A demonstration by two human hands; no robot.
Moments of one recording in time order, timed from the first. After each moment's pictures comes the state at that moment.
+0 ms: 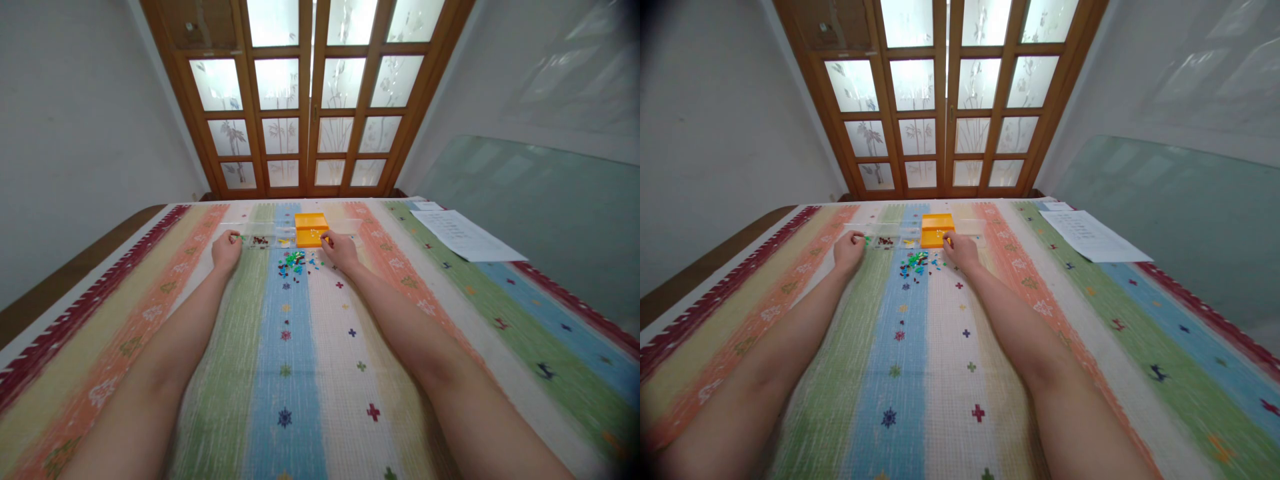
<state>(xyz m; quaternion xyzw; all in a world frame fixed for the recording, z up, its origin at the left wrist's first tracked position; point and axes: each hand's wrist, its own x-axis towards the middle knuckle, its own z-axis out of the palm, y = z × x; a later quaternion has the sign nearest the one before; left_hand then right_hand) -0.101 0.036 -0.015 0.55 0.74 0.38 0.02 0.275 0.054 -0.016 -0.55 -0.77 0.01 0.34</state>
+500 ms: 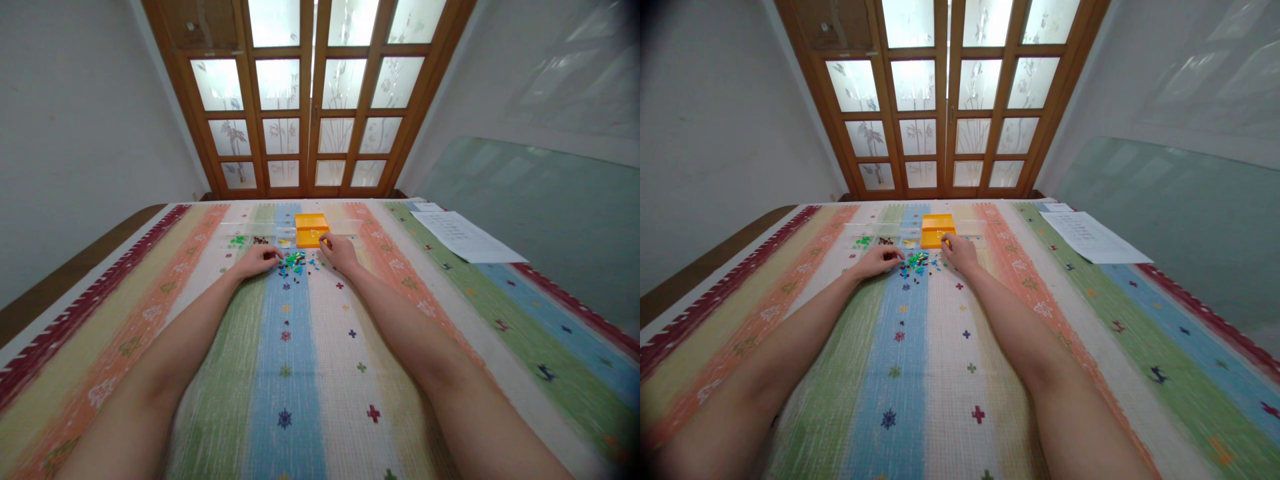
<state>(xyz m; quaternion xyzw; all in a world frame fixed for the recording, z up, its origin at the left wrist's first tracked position) -0.037 0.014 0.000 0.82 0.42 0.28 0.27 0.273 0.050 -0.016 -0.53 -0.78 0.01 0.32</state>
